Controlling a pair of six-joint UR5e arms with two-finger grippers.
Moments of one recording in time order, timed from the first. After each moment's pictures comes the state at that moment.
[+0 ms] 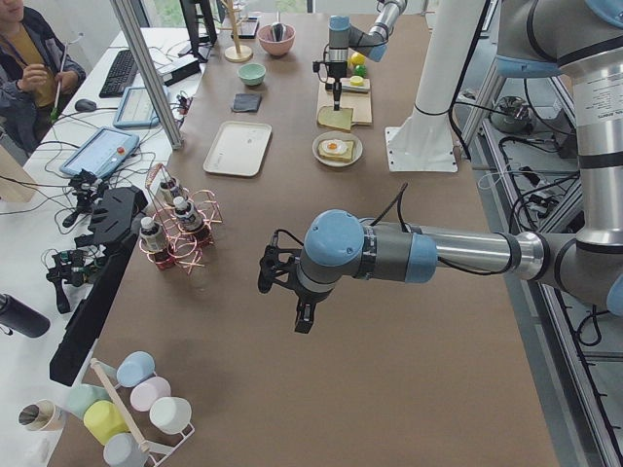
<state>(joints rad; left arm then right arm) -1.73 -1.33 -1.91 -1.60 -2.48 0.10 0.46 -1.27 1.87 -1.00 2.01 1.43</state>
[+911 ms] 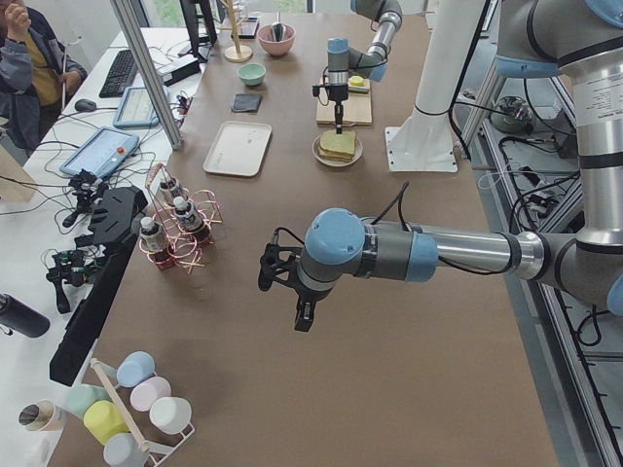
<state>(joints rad) -1.73 -1.33 -1.92 -1.60 -2.49 0.10 0.41 -1.06 1.69 -0.99 2.00 1.47</state>
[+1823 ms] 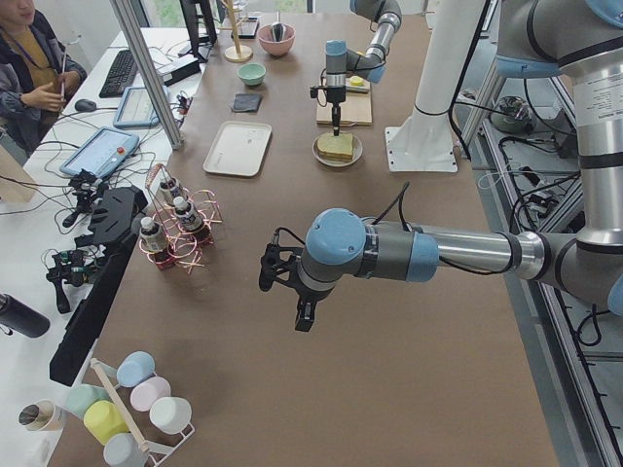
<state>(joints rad) -1.73 -1.32 -1.92 -1.60 -2.49 0.10 0.41 -1.05 1.67 -0.99 1.99 1.50</state>
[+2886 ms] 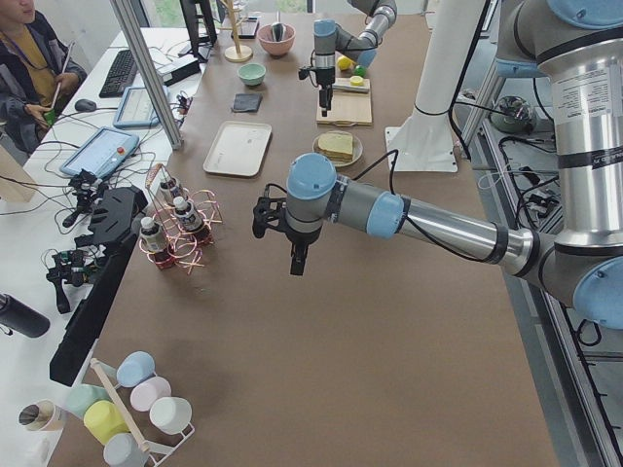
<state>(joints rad) -1.43 -1.40 -2.07 -1.61 -2.46 -0.30 0.56 -1.08 1.80 -1.24 2.11 1.49</state>
